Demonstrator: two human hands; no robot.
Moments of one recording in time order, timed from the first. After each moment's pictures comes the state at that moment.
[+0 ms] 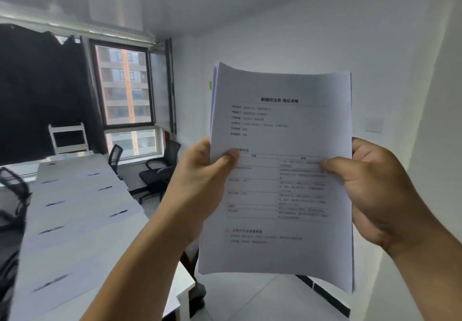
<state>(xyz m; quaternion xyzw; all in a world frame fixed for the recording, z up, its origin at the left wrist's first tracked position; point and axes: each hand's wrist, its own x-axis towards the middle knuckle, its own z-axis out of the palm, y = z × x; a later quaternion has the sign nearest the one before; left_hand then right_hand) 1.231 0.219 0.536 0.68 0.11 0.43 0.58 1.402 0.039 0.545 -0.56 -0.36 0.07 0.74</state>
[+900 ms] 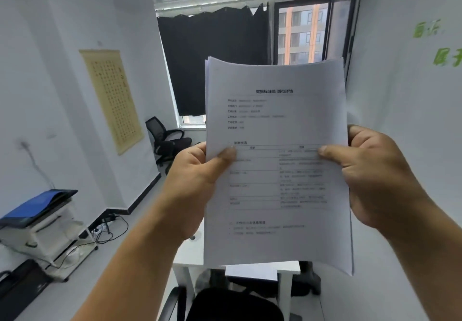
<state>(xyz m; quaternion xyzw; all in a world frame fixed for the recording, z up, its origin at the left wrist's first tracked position) 1.208 0.287 0.473 0.52 0.35 0.59 0.51 1.463 0.293 0.488 -0.42 -0.50 0.42 0.63</state>
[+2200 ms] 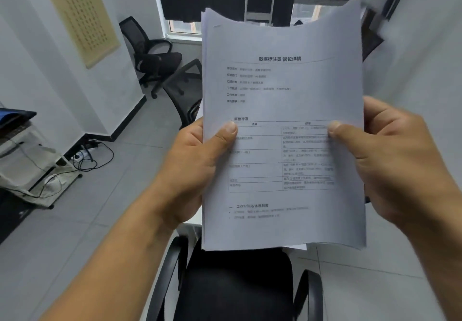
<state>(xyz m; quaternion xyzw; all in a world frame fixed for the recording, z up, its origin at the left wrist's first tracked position) 1.080 0.485 0.302 0.42 0.38 0.55 0.61 1.336 0.489 0.334 -0.49 -0.56 0.38 0.55</state>
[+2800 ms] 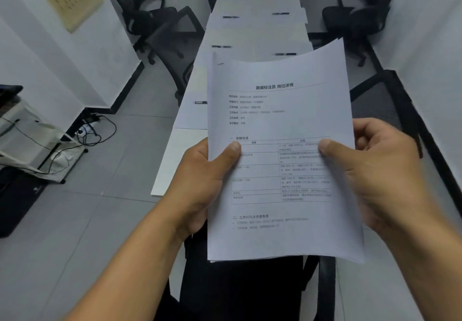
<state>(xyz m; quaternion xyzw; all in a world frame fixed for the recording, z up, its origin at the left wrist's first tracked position) 1.113 0.510 0.162 0.37 0.53 0.46 0.62 1.363 0.516 0.184 -0.59 -0.43 0.41 0.55</state>
